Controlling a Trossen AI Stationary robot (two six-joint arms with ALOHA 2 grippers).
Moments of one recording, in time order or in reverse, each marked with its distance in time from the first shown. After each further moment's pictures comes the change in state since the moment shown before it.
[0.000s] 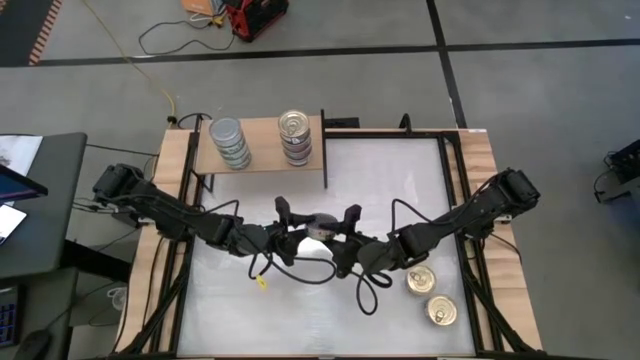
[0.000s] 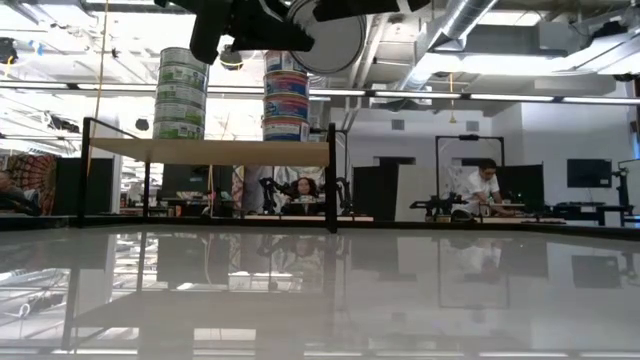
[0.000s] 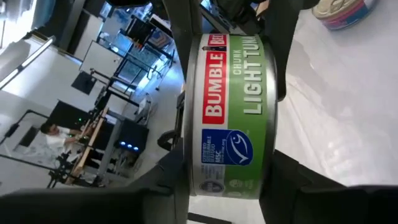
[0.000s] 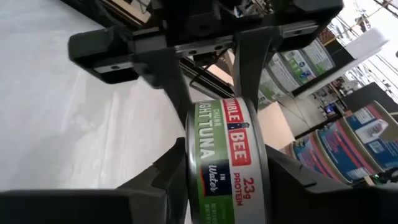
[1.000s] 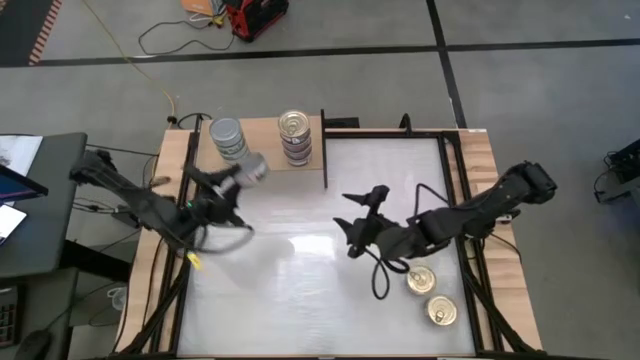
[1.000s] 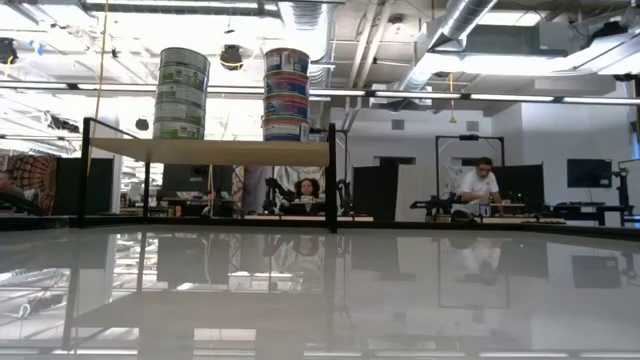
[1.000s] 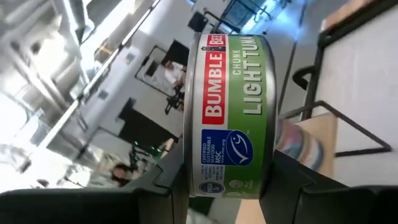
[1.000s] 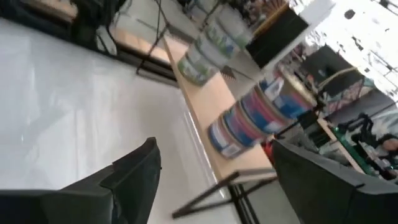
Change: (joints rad) left arm -0.213 -0.508 -0.001 -0.133 -0.721 0.329; right arm -0.001 -0.167 0.020 -0.216 0.185 0.135
